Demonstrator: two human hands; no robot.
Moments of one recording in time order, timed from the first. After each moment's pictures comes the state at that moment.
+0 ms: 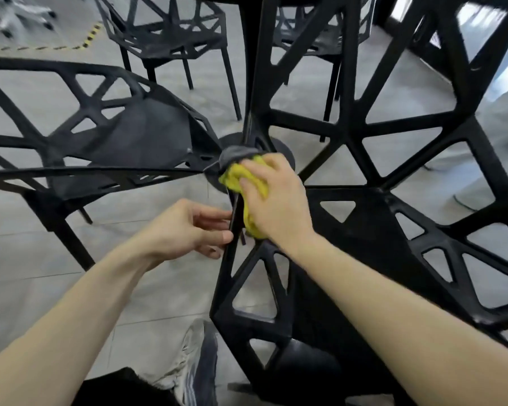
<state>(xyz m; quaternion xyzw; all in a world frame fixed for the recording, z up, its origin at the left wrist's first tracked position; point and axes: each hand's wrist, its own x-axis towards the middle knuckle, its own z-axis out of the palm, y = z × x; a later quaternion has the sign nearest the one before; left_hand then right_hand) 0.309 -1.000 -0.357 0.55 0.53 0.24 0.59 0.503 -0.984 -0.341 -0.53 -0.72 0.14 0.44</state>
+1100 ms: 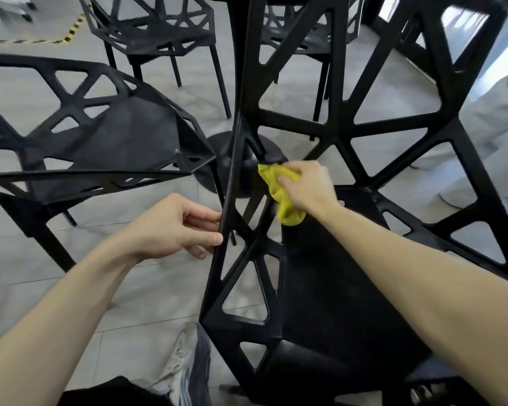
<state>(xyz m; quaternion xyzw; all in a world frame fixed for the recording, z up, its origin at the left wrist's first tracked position) 0.307 -0.987 -0.350 0.61 0.51 0.21 0.57 0.582 -0.917 -0.370 -0.67 -0.65 0.20 0.30</state>
